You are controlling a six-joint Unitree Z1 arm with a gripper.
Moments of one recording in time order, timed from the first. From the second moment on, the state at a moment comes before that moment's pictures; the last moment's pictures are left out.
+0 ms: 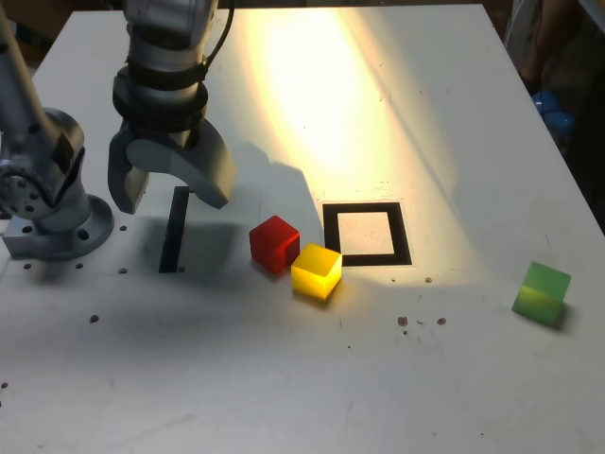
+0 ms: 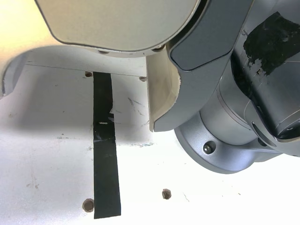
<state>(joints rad) -0.06 1.56 -0.83 1.11 0.02 0.01</state>
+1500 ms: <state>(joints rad) -0.10 1.72 -1.12 1.23 -0.04 -0.21</state>
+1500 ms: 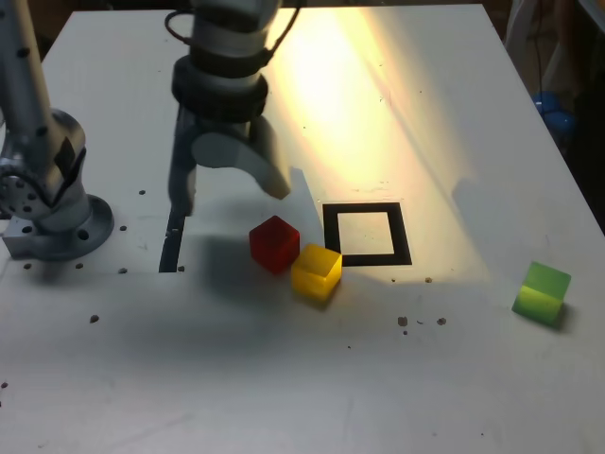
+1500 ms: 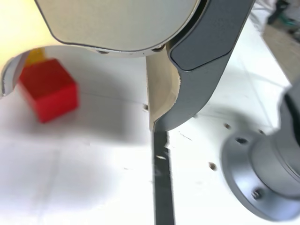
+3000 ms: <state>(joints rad) -0.09 1.95 -1.21 1.18 -0.22 -0.45</state>
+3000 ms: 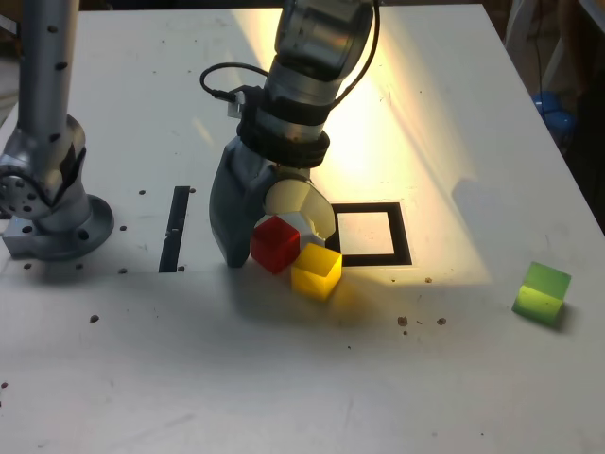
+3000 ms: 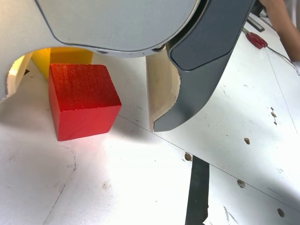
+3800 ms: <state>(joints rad) -0.05 1.96 -1.19 1.10 -0.24 -0.41</state>
